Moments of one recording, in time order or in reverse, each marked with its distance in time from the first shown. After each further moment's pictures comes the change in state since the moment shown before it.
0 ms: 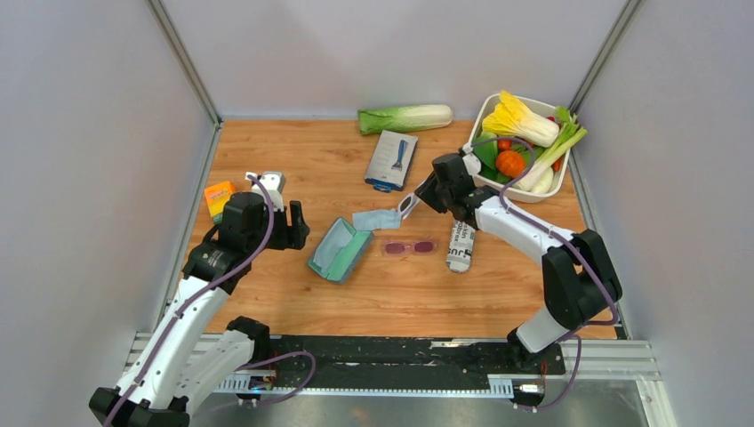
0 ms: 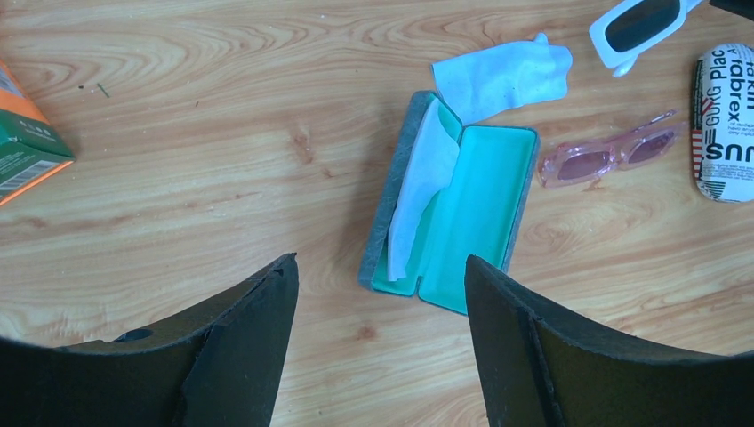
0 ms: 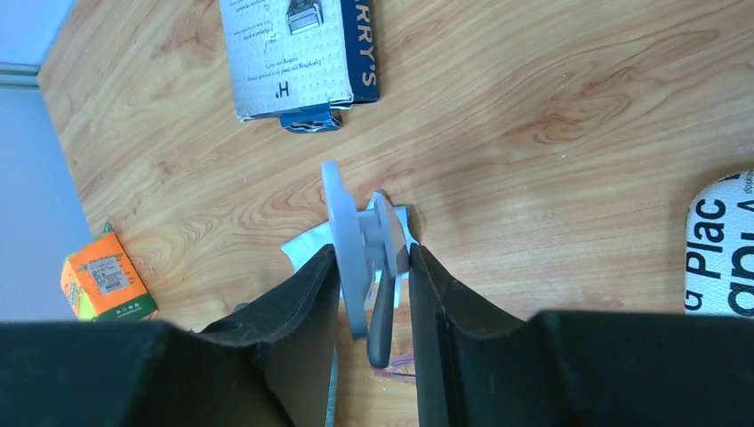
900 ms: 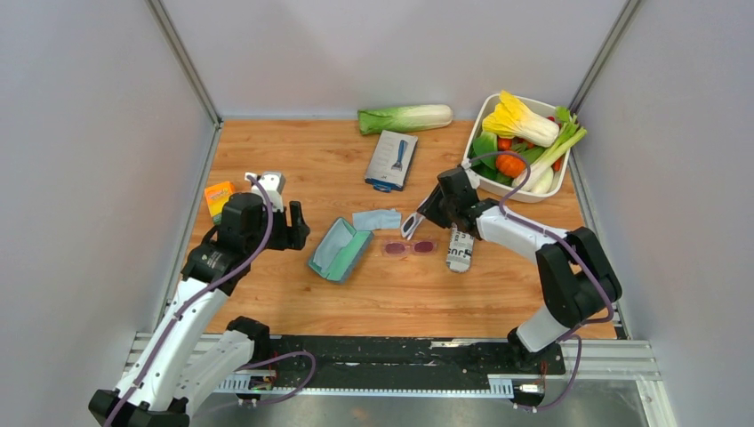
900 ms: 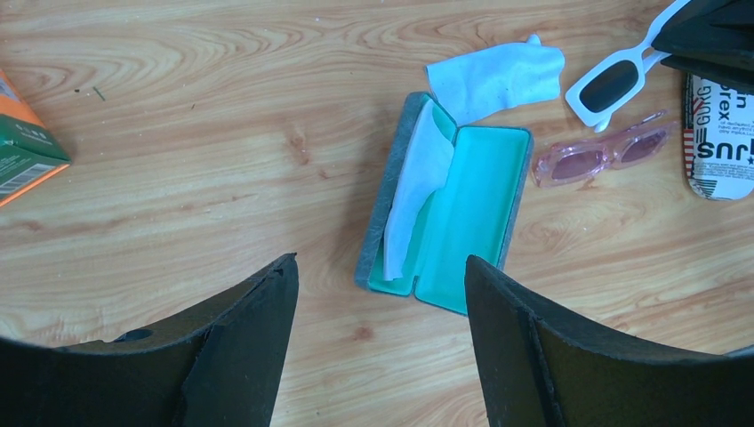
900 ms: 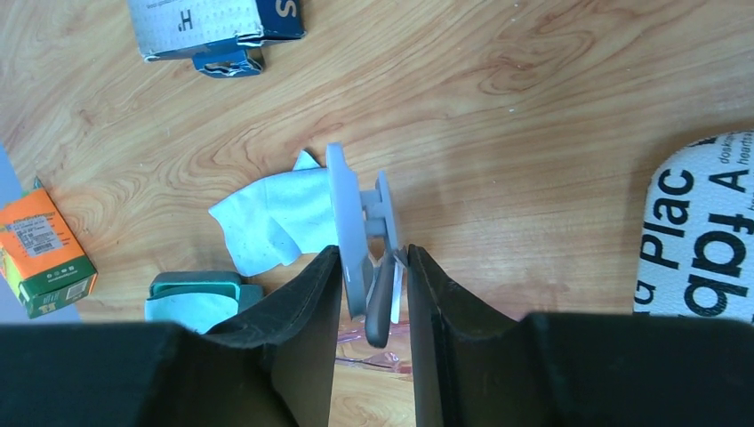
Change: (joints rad) left arm 0.000 -0.007 0.000 0.000 0.011 0.000; right arm -0.031 0.002 -0.145 0.086 -0.111 -0.056
